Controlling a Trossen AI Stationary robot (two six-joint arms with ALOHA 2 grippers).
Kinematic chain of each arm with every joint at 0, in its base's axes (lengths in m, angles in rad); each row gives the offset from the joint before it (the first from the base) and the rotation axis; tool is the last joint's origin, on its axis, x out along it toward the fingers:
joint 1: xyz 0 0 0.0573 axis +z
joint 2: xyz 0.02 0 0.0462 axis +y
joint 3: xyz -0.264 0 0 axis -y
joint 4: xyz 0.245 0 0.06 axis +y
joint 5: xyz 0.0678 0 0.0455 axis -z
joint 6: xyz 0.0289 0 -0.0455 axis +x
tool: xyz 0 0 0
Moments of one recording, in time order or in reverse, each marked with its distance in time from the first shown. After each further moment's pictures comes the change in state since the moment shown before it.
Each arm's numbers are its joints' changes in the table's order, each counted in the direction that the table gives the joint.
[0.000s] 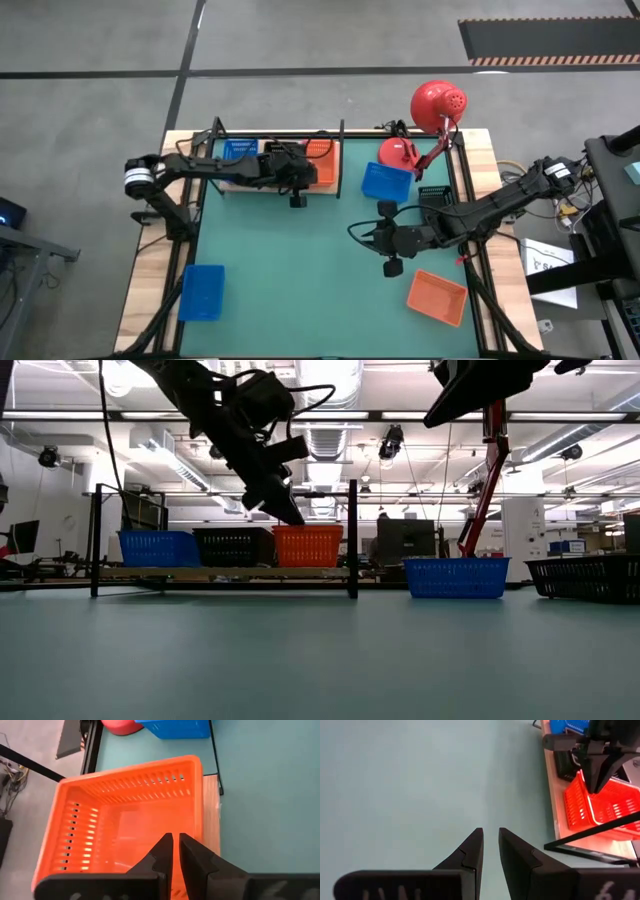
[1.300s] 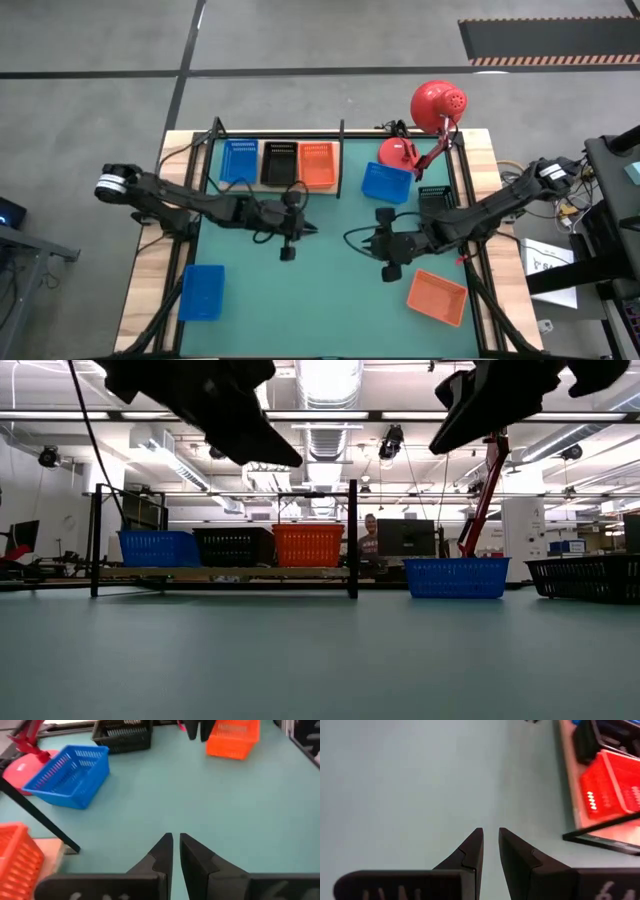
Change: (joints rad) left arm -0.398 -0.211 -0.227 -0.264 0.050 -0.440; right arm 0.019 0.058 -0.035 -0.026 -0.009 0.059
